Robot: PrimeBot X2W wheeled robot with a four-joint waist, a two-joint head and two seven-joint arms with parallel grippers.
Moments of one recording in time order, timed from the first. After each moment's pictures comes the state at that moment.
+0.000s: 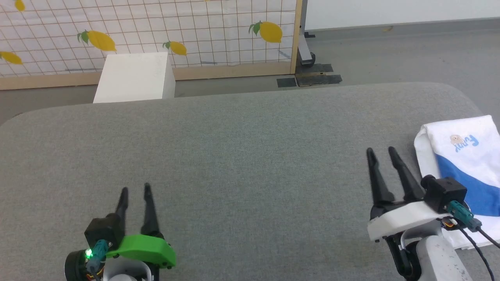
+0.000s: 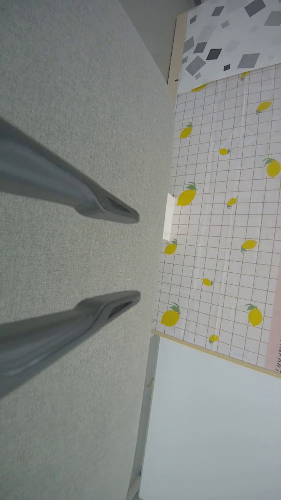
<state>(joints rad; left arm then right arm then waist) -0.03 0.06 -0.03 0.18 -0.22 0.08 -0.25 -0.17 -0.05 0.04 0.29 0.22 0.13 -0.26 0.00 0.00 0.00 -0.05</state>
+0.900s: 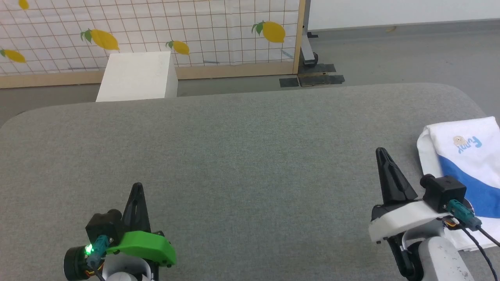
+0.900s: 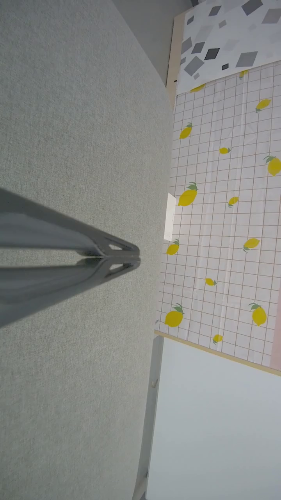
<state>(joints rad) -0.03 0.06 -0.03 0.15 -0.19 0.07 -0.20 -0.16 -0.05 0.03 0.24 0.18 0.13 -0.21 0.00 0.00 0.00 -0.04</state>
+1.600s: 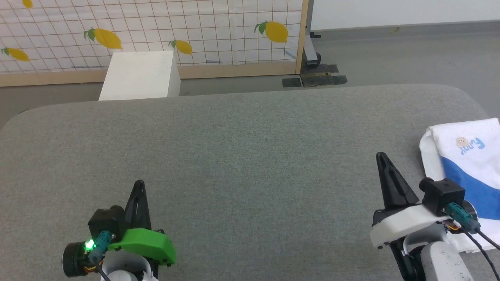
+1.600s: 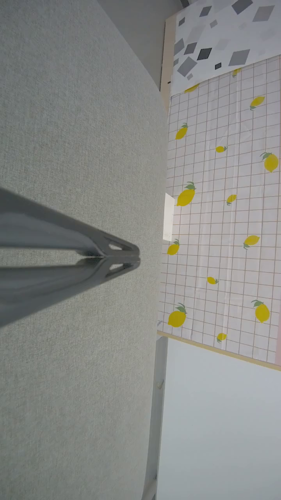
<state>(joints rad) -0.03 0.06 -0.02 0.12 -0.15 0.05 -0.16 -0.12 -0.05 0.02 0.19 0.15 0.13 -0.17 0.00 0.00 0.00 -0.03</state>
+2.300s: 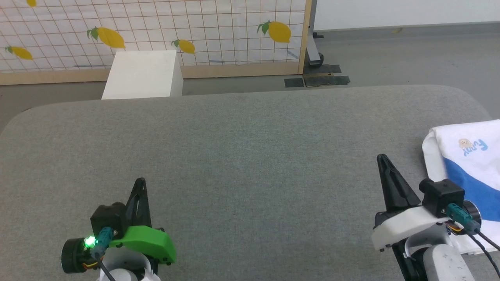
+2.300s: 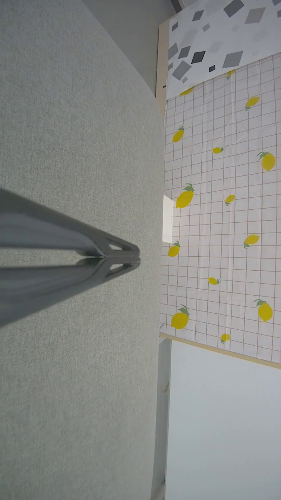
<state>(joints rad) -0.03 0.06 -0.02 0.09 -0.11 0.04 -0.12 -0.10 -0.05 0.02 0.14 0.11 0.13 -0.12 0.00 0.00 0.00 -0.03</state>
